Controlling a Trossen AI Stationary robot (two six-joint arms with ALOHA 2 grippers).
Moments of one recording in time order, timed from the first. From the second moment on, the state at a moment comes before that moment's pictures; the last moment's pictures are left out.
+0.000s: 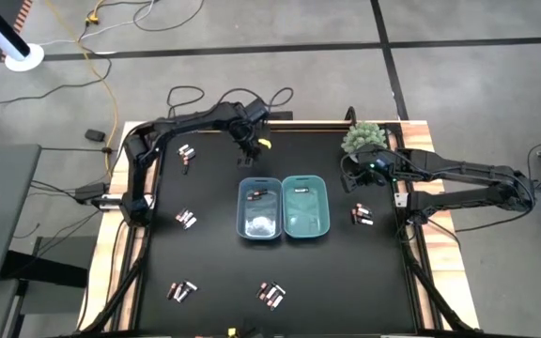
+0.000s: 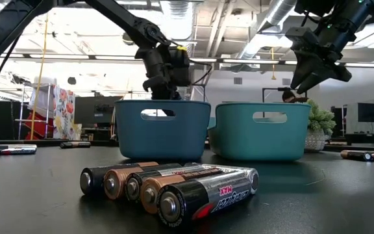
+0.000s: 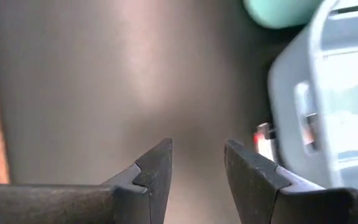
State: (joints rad) left arm 0.56 2.00 1.65 -0.87 0.27 0.72; right arm -0.28 0.90 0.75 -0.75 0.13 0.80
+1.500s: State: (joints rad) left arm 0.15 2.00 1.65 -1.01 -0.04 0.03; right arm -0.28 0.90 0.75 -0.75 0.13 0.57
